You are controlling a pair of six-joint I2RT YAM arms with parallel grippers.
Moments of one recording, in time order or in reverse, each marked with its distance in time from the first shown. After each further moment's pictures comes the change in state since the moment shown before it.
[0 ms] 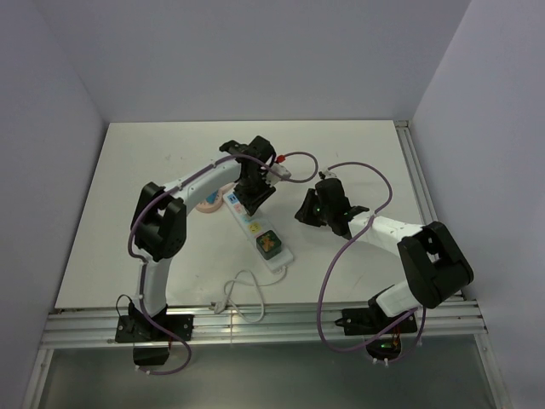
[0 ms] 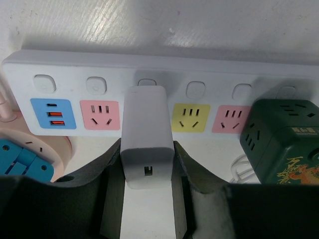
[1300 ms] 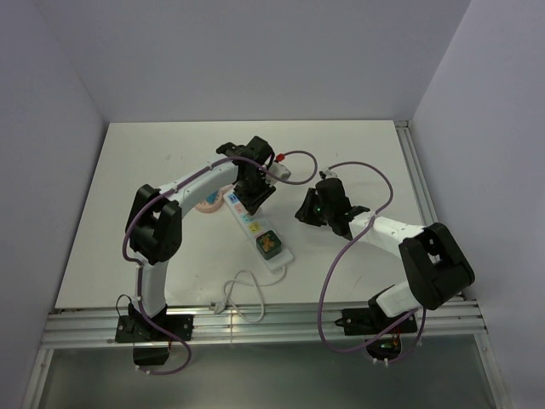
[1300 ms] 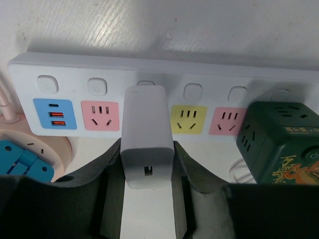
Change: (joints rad) left arm -0.005 -0.038 -0.039 0.047 0.012 -0.006; right arm 0.000 -0.010 0.000 -0.005 0.008 0.000
